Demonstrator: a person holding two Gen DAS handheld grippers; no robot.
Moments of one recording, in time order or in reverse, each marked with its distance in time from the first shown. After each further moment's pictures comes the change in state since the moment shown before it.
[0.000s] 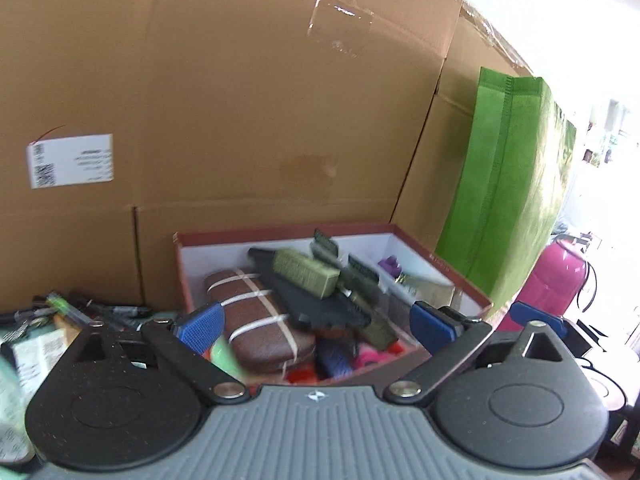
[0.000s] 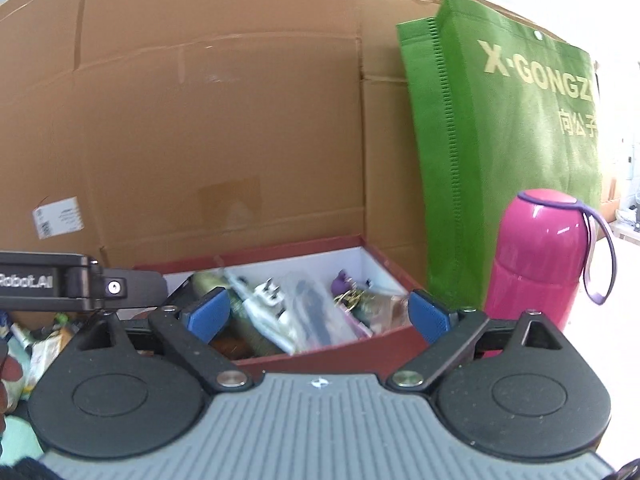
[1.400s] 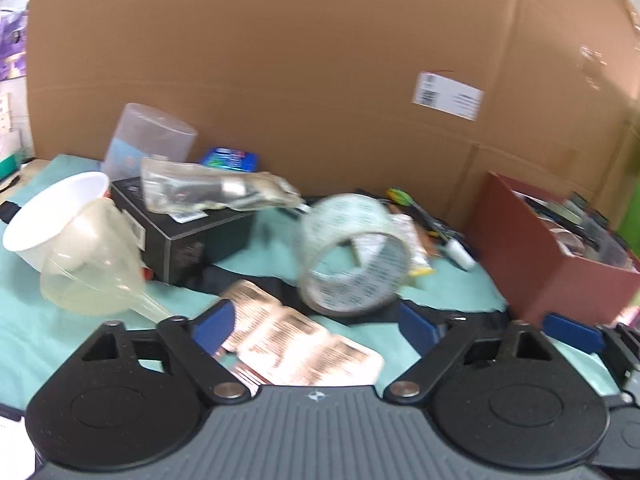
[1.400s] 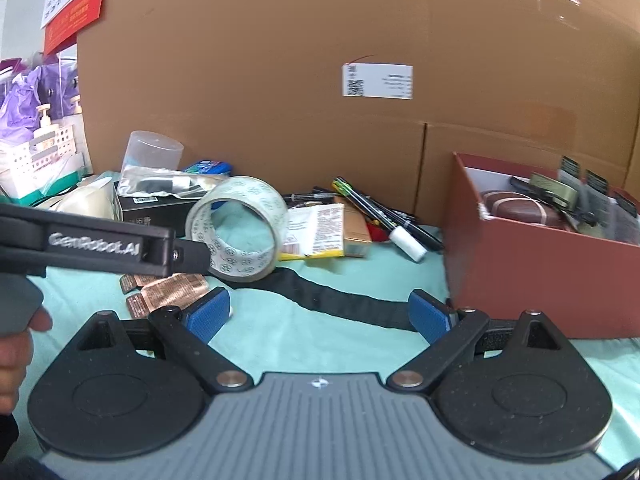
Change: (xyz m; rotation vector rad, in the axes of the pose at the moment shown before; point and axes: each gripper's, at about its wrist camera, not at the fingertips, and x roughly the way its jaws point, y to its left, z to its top) left arm -0.139 0.173 -0.091 -0.232 0.027 0.459; right arm -0.057 0.210 -0.082 -0.265 0.194 0.451
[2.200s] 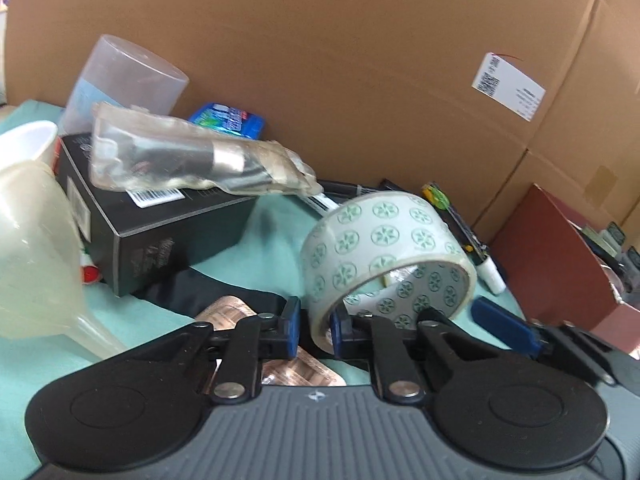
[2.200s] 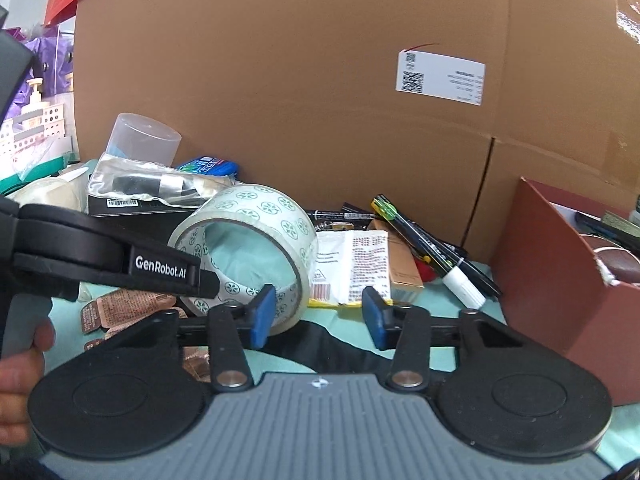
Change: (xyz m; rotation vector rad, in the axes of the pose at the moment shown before) left arm 0.072 0.021 0.013 -0.110 0.079 -0.074; right arm 0.087 0.031 0.020 -0.078 -0.014 -0.007
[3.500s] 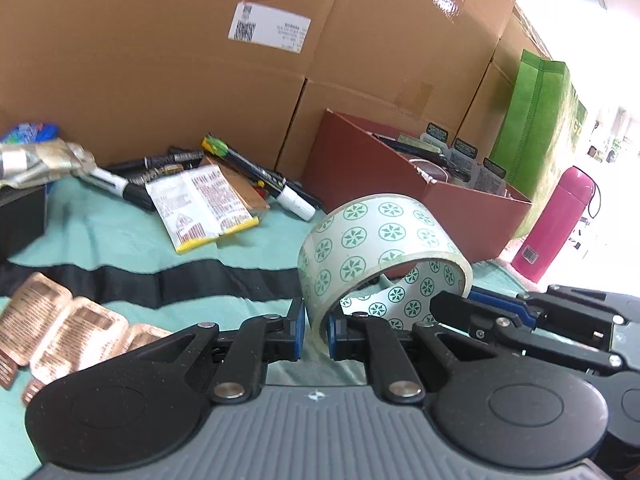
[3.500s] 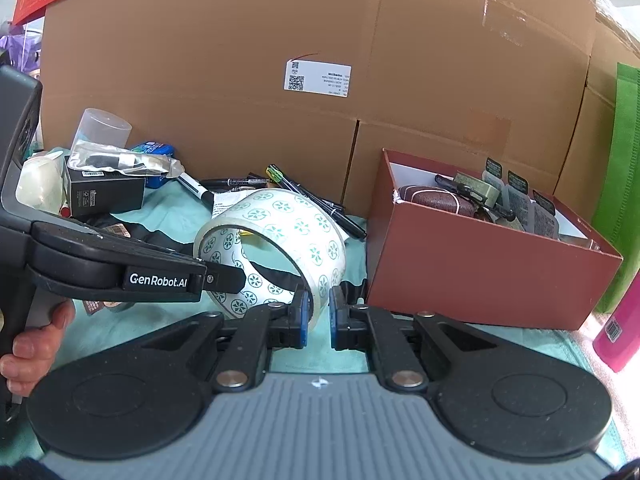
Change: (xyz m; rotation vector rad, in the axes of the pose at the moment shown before) left arm -0.018 -0.067 -0.049 0.282 0.046 -0.410; right arm -0.115 -0.052 -0.037 0.029 0.032 -0.197
